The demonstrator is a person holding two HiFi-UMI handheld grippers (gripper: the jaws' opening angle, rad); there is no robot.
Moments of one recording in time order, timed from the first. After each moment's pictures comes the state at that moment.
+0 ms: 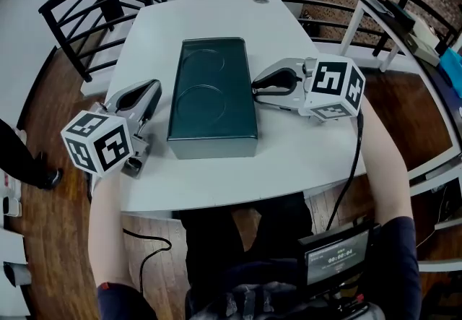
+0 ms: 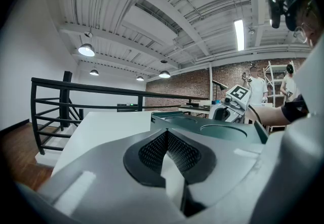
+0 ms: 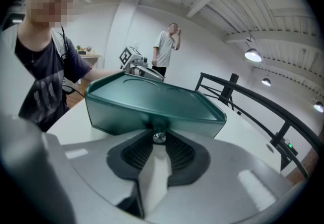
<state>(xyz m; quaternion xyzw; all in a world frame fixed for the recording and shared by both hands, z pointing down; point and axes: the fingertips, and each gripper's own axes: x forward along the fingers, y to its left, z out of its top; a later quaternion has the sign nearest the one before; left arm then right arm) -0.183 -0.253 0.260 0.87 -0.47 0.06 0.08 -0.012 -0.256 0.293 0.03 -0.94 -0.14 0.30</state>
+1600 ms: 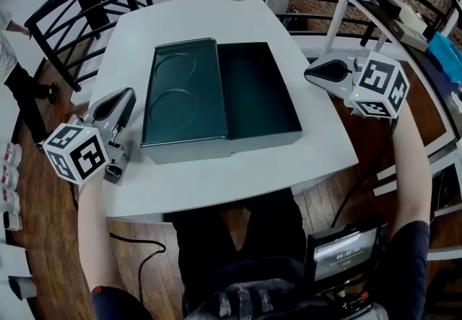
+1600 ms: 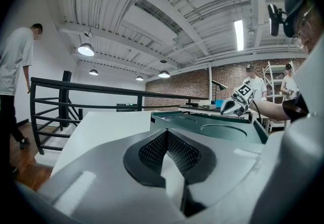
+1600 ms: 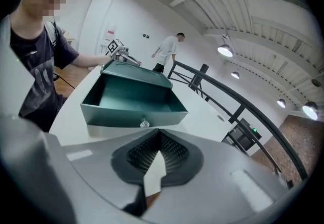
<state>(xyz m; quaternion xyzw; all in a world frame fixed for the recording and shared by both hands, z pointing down) -0.192 -0.251 0.265 0.88 -0.47 0.05 0.09 0.141 -0.279 0.271 0.19 -0.90 -0.15 0.37</state>
